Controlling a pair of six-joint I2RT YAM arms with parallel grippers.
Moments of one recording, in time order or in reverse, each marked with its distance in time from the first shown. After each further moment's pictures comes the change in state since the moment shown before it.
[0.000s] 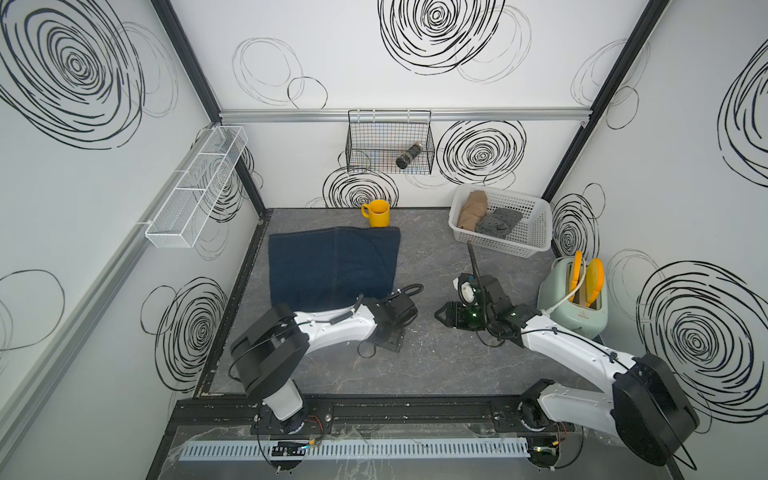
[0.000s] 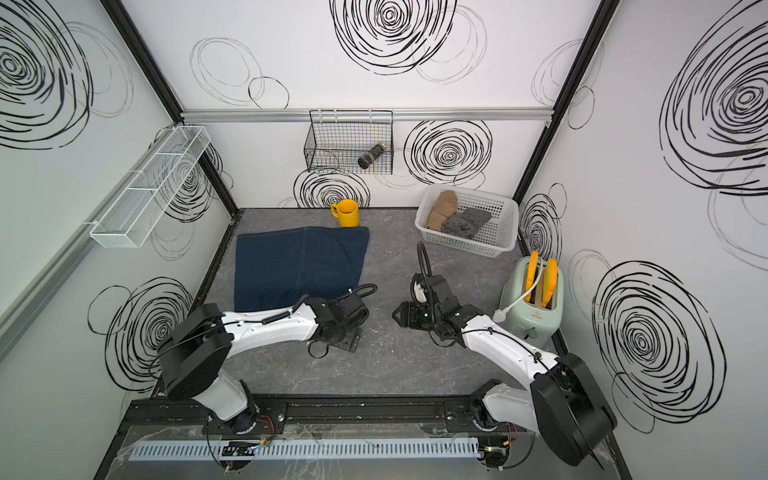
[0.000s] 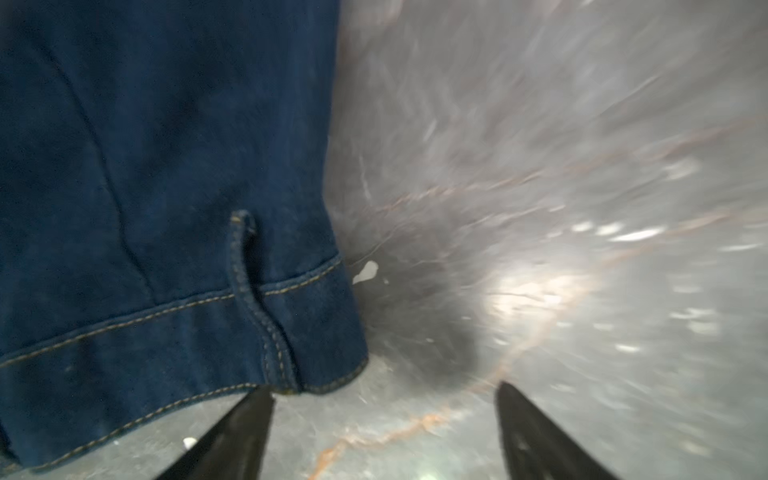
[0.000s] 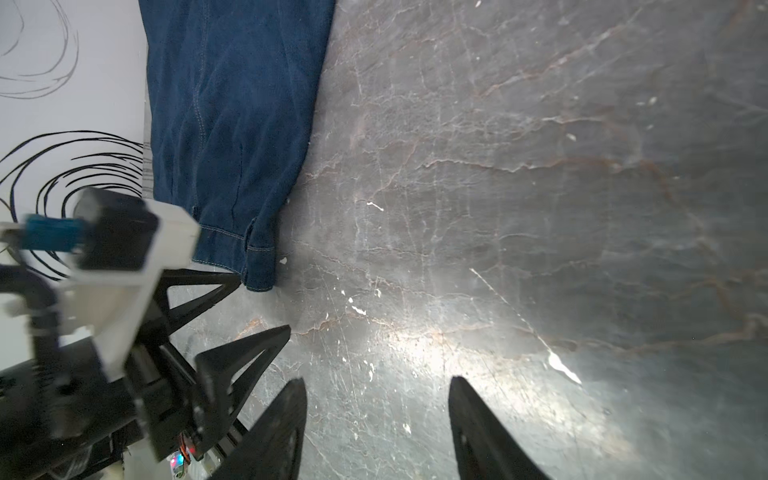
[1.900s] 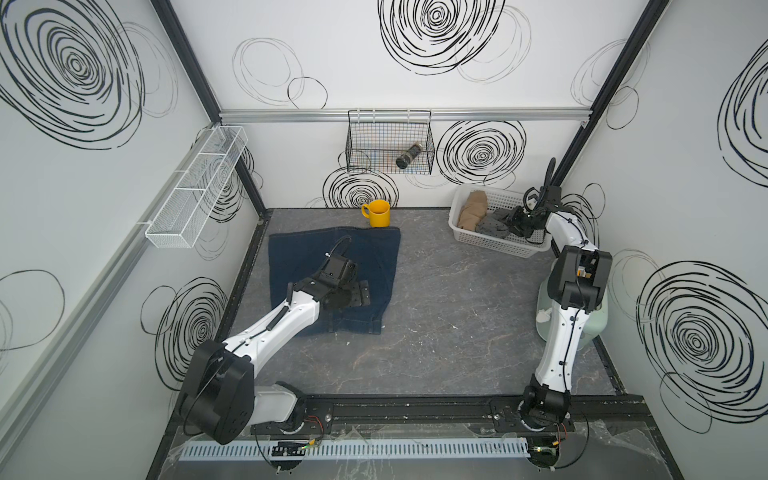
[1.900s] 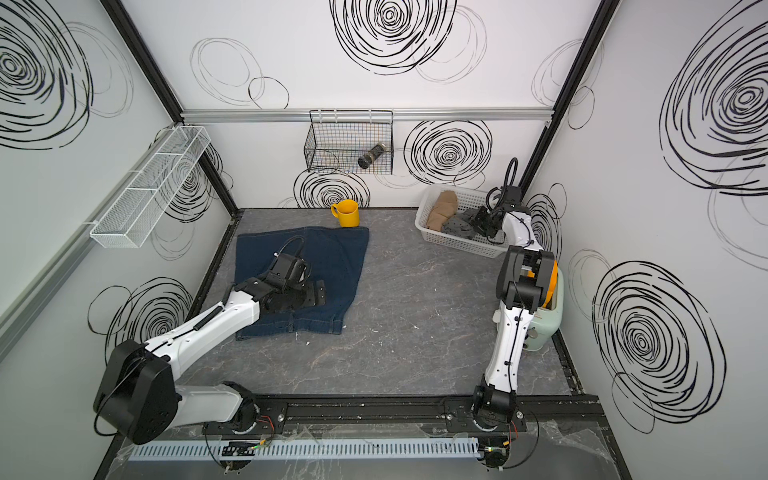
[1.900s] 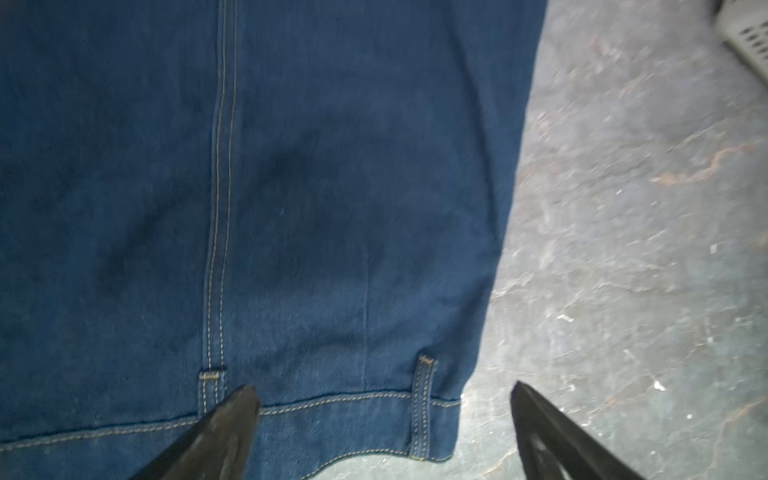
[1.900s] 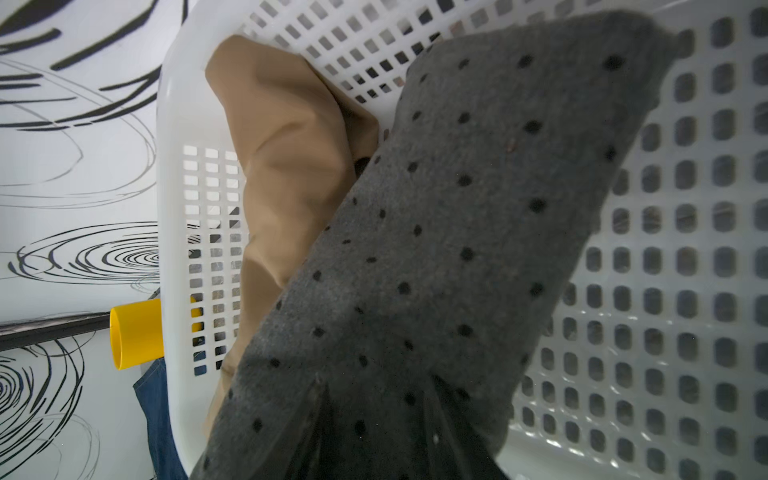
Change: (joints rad) left arm 0.494 -0.354 -0.087 0.118 0.220 0.019; right arm -0.785 1.162 1.478 -0.417 -0.183 -0.219
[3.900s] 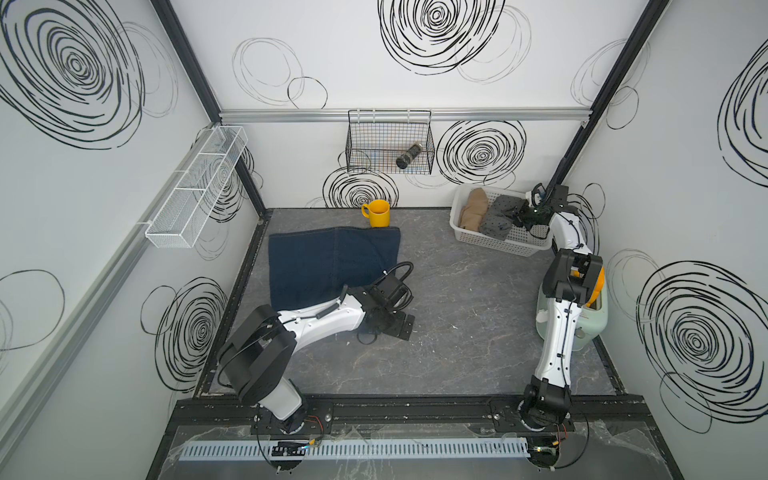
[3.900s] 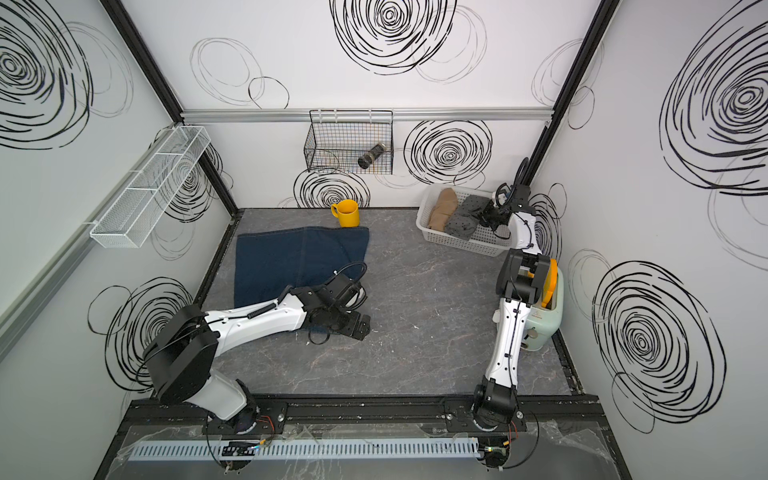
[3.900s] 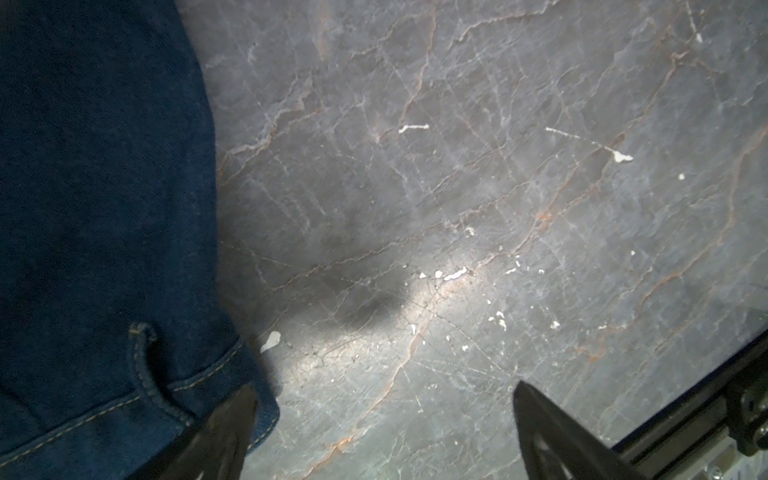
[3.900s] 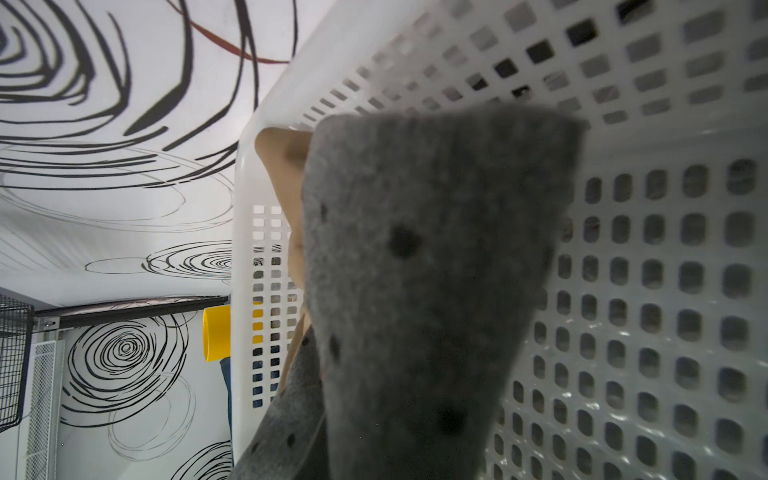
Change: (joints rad) left arm -0.365 0.250 0.095 0.038 0.113 0.129; right arm -0.046 0.296 0.381 -0.011 -0.267 0.058
